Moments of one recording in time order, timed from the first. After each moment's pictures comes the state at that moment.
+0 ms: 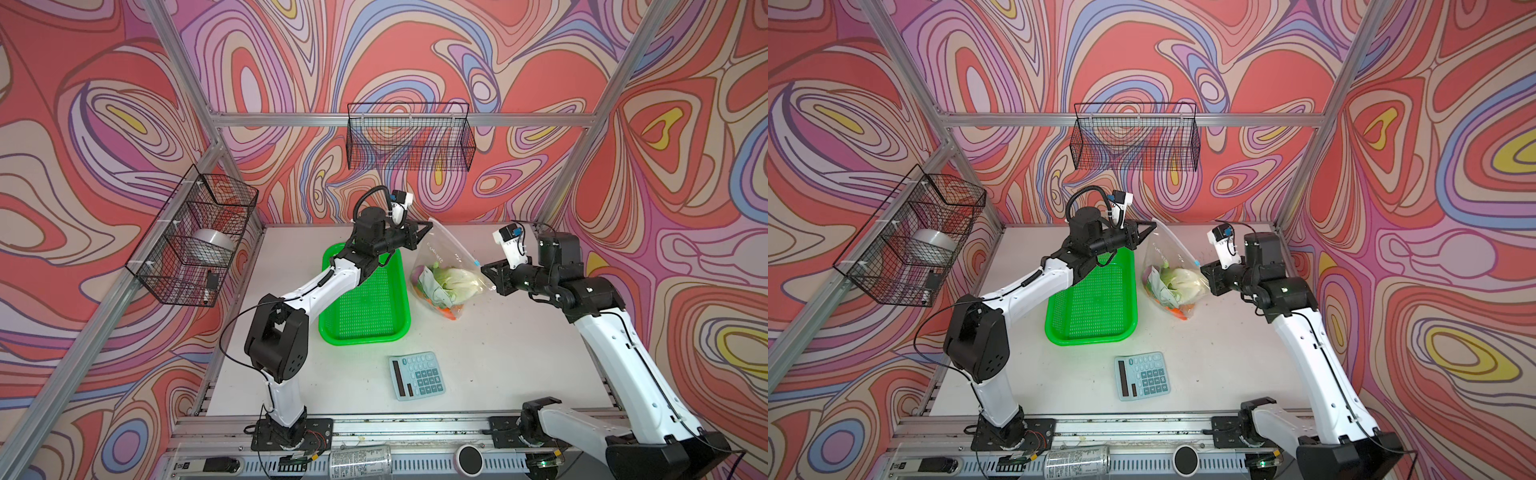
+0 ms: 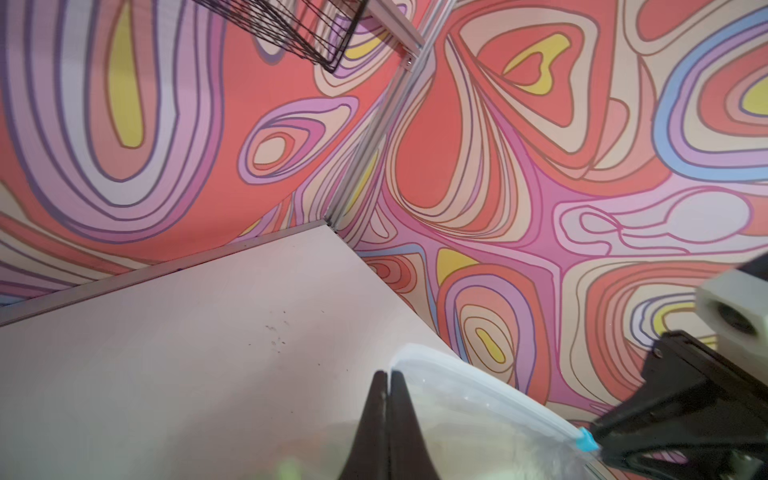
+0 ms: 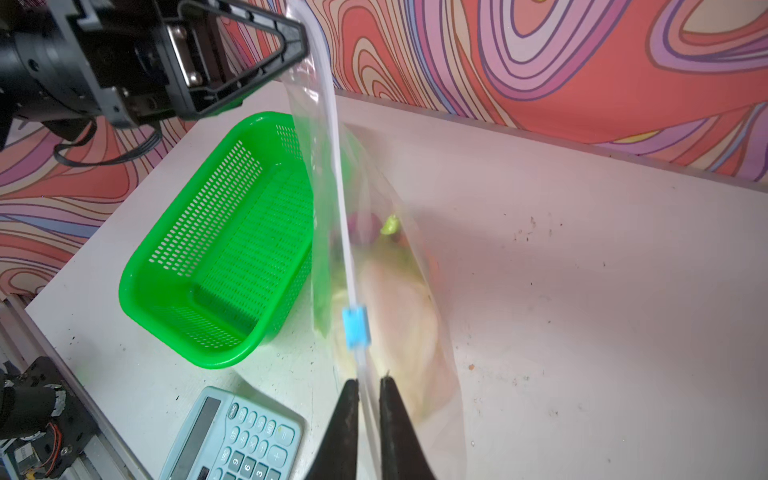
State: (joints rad) left arm -0.51 1.83 1.49 0.27 0.51 -0.51; right arm 0.16 1.10 1.27 -0.83 -0.37 -0.06
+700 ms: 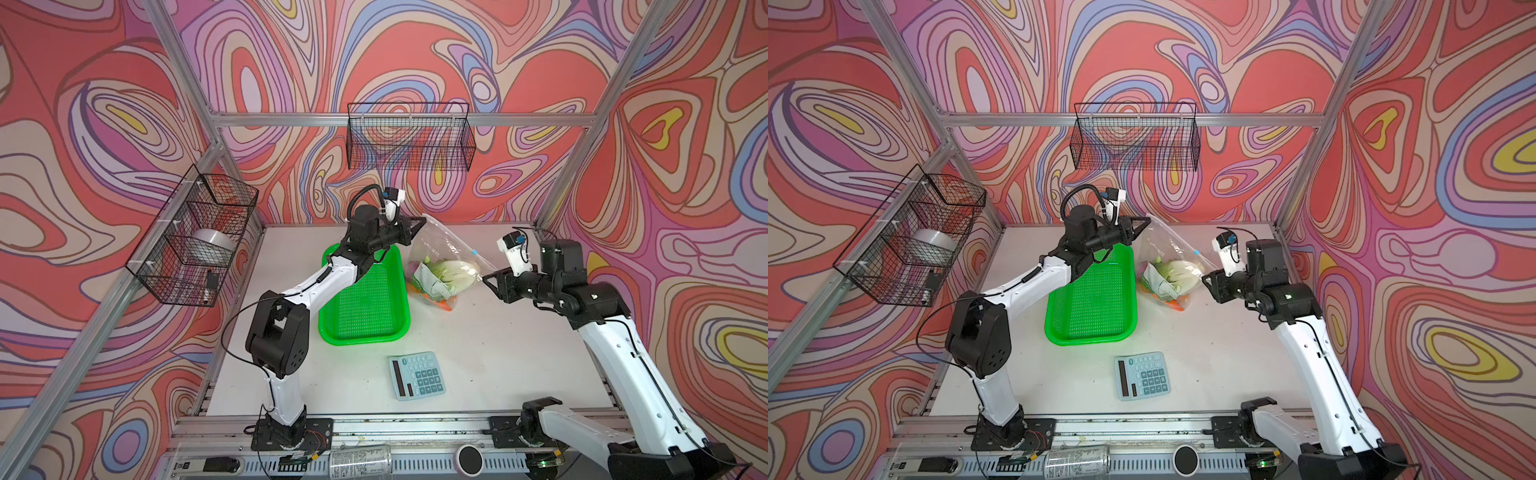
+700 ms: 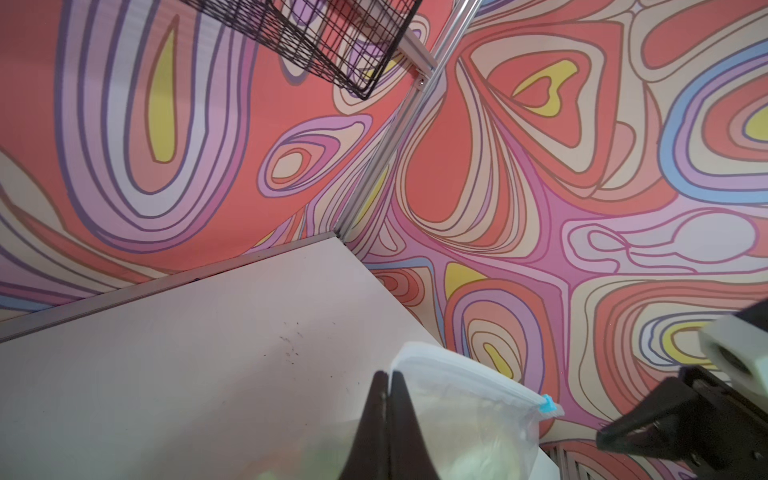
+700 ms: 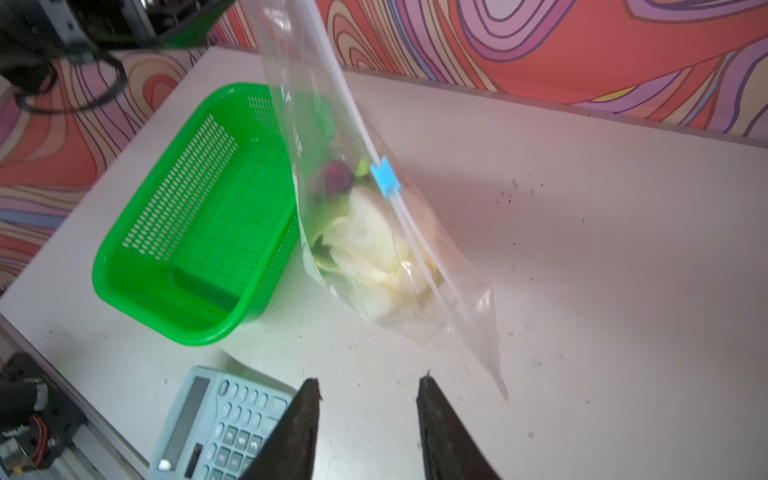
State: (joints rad) left arm -0.48 1.85 1.49 0.34 0.58 -0.54; right arm 0.16 1.10 1.26 -0.85 -0.32 -0.07
